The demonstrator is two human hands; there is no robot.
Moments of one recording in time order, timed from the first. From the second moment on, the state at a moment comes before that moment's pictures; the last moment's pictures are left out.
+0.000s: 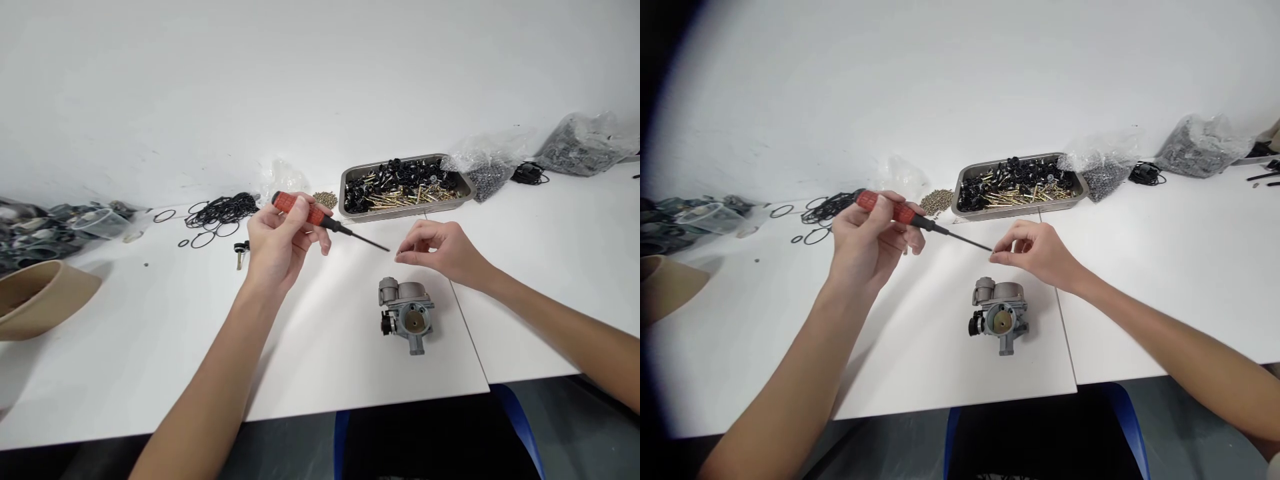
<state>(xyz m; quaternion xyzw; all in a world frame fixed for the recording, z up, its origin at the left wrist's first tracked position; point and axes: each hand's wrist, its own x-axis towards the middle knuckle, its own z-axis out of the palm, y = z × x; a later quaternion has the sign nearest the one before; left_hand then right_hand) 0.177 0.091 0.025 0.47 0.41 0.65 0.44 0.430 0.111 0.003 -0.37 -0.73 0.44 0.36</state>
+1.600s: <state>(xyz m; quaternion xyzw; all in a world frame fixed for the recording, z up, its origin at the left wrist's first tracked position) 0.211 0.072 0.084 0.65 0.23 0.55 0.47 0.434 0.096 0.008 -0.15 -0.84 0.52 0.06</state>
